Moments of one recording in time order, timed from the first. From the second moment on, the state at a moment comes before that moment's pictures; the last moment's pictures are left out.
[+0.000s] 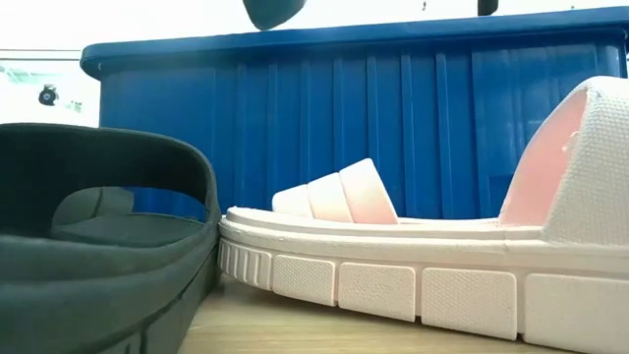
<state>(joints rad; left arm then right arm) -0.39 1.28 1.51 -0.68 -0.67 0.05 0.20 0.85 0.77 0.29 0.67 0.40</state>
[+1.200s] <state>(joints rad) 0.26 1.67 1.53 -0.33 -0.04 0.59 0.18 0.78 0.77 0.32 0.79 0.00</state>
